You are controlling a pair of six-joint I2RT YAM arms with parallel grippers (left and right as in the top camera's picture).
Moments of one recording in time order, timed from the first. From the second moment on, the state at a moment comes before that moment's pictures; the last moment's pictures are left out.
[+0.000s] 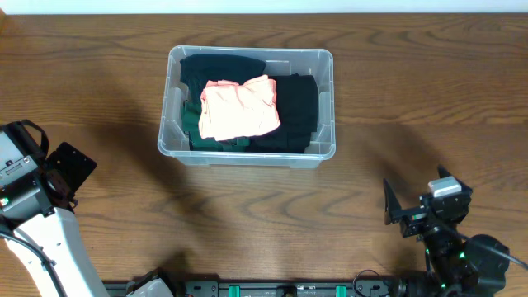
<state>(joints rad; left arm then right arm) 0.58 1.13 1.16 -1.08 -0.17 -0.35 -0.10 0.11 0.43 -0.54 -0.30 -0.16</state>
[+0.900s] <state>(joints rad) 0.58 1.13 1.16 -1.08 -0.17 -0.35 -0.03 0.01 0.15 -0.41 -0.30 -0.14</state>
